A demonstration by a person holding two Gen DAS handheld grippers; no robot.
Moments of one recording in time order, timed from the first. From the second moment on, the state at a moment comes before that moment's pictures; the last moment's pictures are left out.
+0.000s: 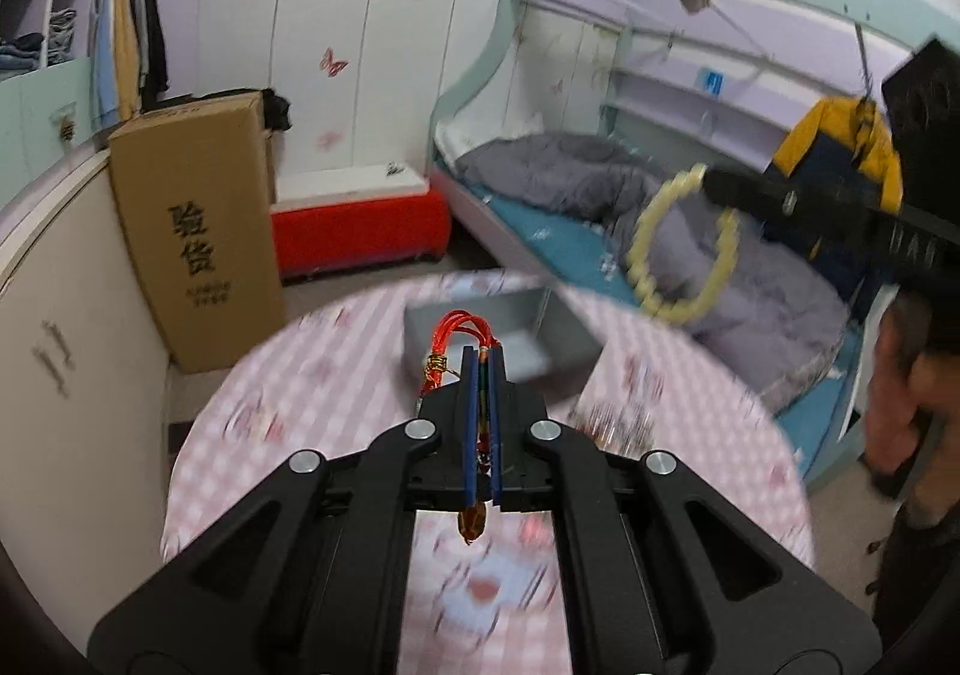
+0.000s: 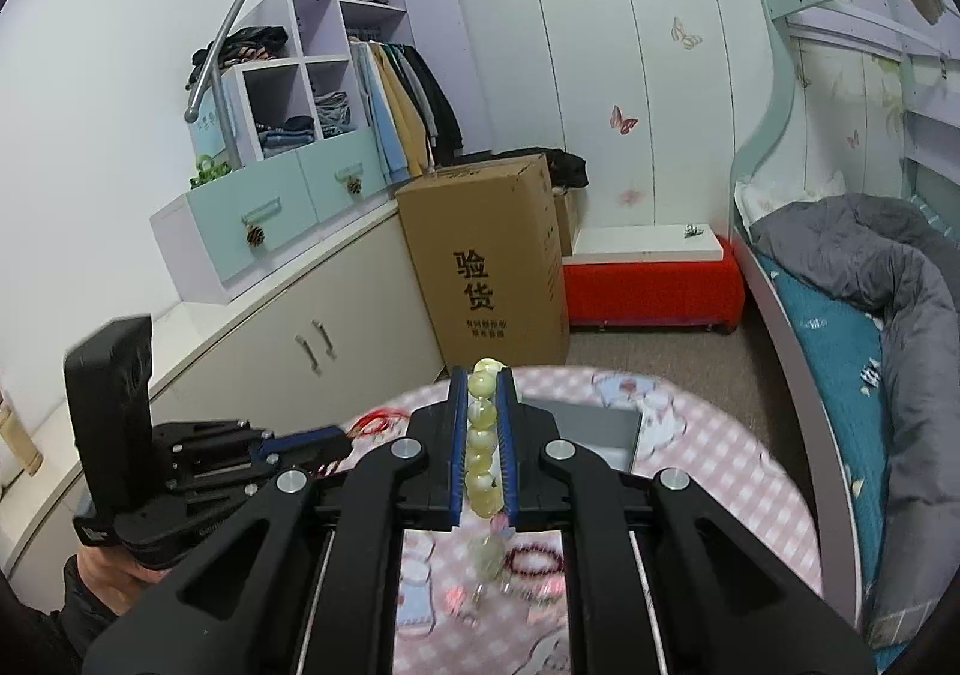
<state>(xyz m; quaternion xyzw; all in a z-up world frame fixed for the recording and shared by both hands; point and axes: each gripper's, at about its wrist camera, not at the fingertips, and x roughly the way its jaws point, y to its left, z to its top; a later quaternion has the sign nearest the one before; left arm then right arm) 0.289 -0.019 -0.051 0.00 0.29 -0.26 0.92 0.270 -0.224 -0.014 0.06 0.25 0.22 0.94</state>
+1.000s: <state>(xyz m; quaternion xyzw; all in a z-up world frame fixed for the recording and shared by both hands) 0.345 -0.038 -0.084 0.00 0.32 -0.14 0.94 0.302 -0.283 -0.066 0.13 0.28 0.10 0.95</state>
